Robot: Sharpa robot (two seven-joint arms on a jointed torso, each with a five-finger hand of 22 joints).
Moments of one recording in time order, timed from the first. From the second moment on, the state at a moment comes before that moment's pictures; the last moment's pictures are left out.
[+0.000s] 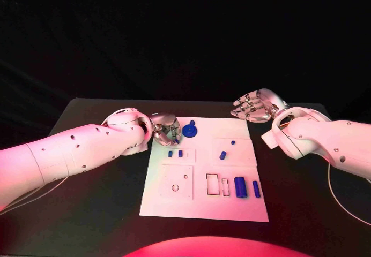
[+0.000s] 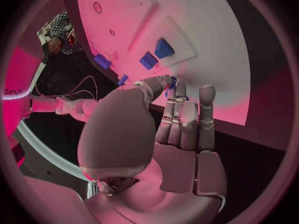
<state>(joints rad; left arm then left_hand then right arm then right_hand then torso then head) 1.18 -0.64 -0.03 1.29 -1.40 -0.02 -0.03 1.42 -0.24 0.63 0.09 0.20 0.97 0.14 0.39 0.32 1.07 0.08 0.43 0.15 1.28 0.02 1.43 0.93 0.17 0.97 0.12 1.14 0.91 1.29 -0.89 -0.16 1.52 -0.81 -0.57 -0.04 1.41 -0.20 0.29 0.28 0.35 0.81 0.20 0.29 0.22 1.02 0.17 0.24 0.06 1.08 0.13 0.12 0.21 0.18 1.05 0.23 0.07 0.12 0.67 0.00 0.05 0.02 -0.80</state>
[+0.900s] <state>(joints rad) 1.18 -0.63 -0.03 1.28 -1.40 -0.01 -0.03 1.42 -0.24 0.63 0.08 0.20 0.97 0.15 0.38 0.32 1.07 0.08 0.42 0.15 1.28 0.02 1.43 0.94 0.17 0.96 0.12 1.13 0.91 1.29 -0.89 -0.16 1.52 -0.81 -0.56 -0.04 1.41 -0.20 0.29 0.28 0.35 0.81 0.20 0.29 0.22 1.02 0.17 0.23 0.06 1.08 0.13 0.12 0.21 0.18 1.05 0.23 0.07 0.12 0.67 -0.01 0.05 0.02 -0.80</state>
